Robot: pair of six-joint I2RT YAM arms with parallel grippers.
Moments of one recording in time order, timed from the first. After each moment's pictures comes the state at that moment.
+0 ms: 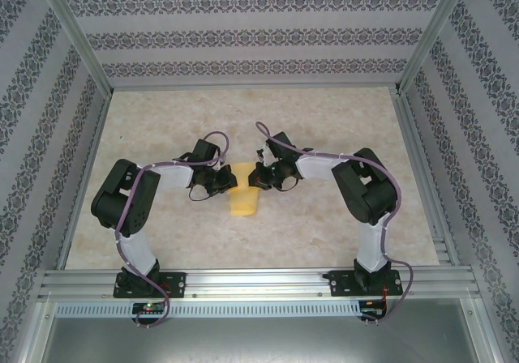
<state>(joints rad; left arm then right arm) -0.41 1.82 0.88 -0.15 0.50 -0.78 0.59 1.97 1.13 -0.22 -0.63 0.66</state>
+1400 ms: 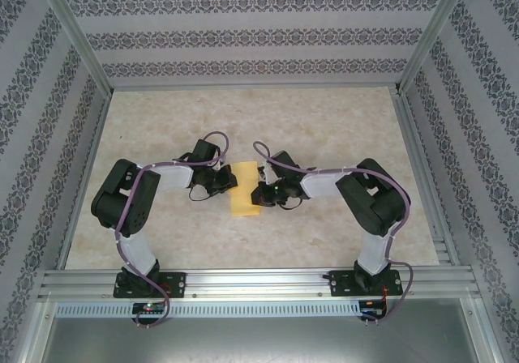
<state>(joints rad) -0.41 1.83 0.87 -0.14 0.50 -0.79 0.67 1.84 0.86 -0.04 -0.57 0.62</state>
